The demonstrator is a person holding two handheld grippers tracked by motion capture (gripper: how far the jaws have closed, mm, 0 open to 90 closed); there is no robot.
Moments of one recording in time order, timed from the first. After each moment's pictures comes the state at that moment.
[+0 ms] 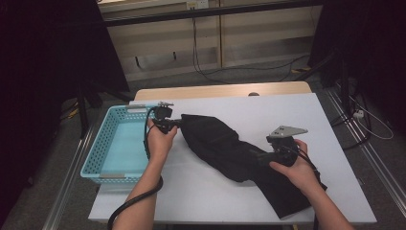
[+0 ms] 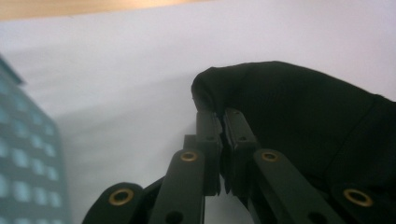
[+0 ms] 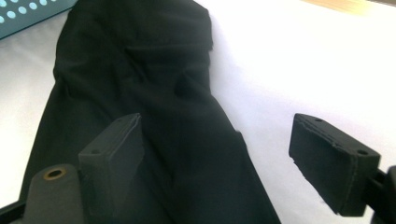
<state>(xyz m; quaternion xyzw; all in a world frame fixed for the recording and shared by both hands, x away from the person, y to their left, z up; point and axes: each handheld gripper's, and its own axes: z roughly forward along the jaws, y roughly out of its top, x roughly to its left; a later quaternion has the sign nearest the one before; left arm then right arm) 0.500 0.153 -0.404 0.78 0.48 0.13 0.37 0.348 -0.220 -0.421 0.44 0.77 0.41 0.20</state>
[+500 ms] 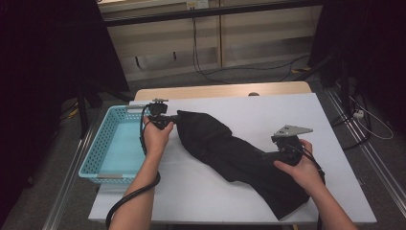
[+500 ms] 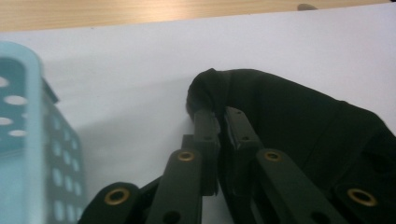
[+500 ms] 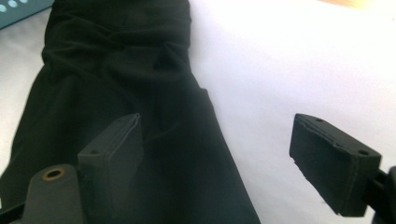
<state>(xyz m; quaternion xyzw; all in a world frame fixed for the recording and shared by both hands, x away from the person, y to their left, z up) 0.505 0.155 -0.402 0.77 0.50 0.13 0.39 0.348 -0.233 -0.423 0.46 0.77 0.40 0.20</state>
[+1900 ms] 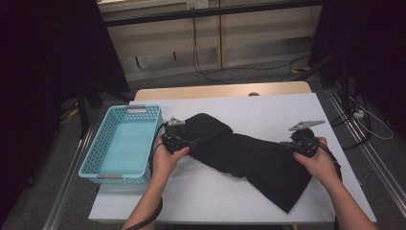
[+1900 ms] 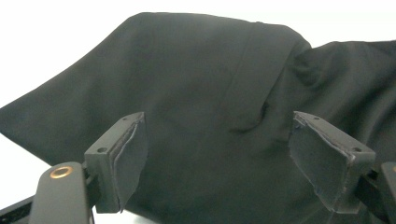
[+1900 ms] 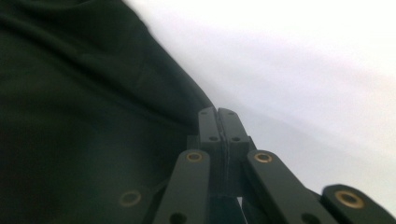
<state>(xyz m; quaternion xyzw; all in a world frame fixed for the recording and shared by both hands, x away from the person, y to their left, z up) 0.447 0.124 -0.435 0.81 0.41 0.11 0.40 0.372 -0.288 -0.434 0.50 0.79 0.32 0.17</state>
